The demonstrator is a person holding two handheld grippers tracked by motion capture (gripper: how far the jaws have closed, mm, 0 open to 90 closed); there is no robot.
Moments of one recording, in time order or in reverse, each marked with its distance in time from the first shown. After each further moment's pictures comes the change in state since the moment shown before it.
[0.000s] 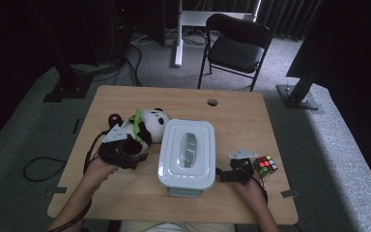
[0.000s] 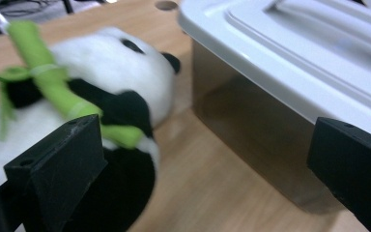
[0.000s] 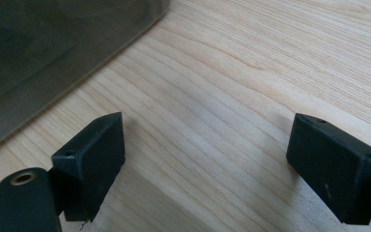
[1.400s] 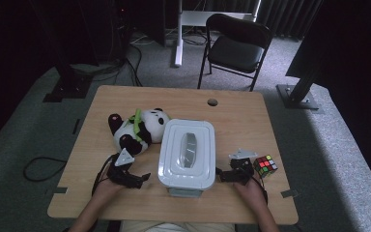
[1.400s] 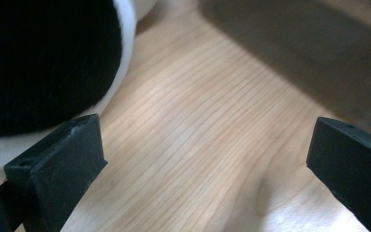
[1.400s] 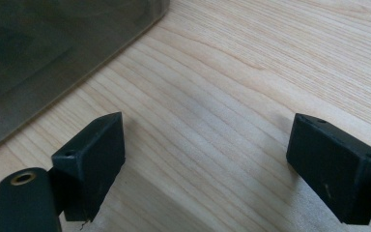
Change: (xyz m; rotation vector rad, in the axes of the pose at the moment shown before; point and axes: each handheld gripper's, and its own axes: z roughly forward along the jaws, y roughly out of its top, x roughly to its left) left arm -0.004 -0.085 0.050 0.100 0.062 -0.025; right arm 0.000 0.000 0.000 0.000 0.000 0.000
